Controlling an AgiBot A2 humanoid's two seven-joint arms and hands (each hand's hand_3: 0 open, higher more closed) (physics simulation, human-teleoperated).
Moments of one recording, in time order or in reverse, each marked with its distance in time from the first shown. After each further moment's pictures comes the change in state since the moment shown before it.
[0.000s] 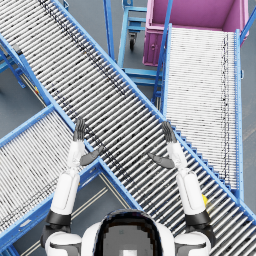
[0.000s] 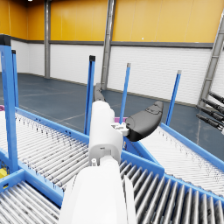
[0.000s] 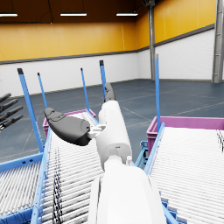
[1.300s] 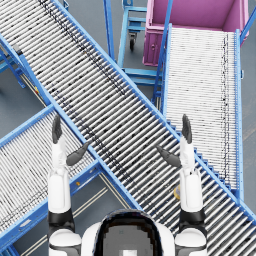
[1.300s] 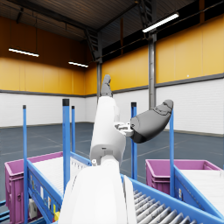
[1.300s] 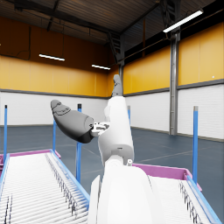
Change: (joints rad) left arm 0.077 0.098 -0.263 -0.087 0.288 -0.101 -0.101; right arm 0.104 -0.130 -0.161 0.102 0.288 -0.100 0.101
